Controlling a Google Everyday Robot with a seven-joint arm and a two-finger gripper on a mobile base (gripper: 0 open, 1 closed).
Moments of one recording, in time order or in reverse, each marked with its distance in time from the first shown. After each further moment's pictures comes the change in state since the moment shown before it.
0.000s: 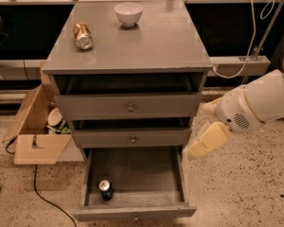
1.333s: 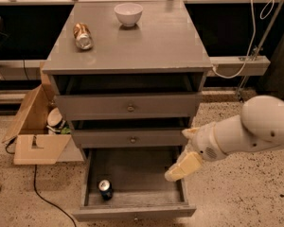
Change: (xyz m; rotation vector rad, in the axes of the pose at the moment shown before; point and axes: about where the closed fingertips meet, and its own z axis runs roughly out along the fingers) arm 0.047 -0.009 0.115 -0.051 -0.076 -0.004
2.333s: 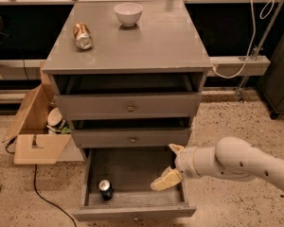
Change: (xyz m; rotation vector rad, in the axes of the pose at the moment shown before) arm 0.055 -0.034 0.124 0.055 -0.141 -0.022
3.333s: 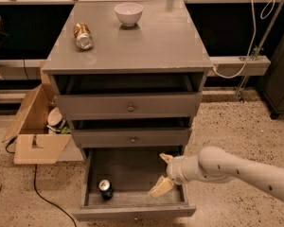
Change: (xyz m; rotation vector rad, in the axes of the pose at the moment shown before) arm 0.068 -0.025 0.085 -0.070 0.027 -0.083
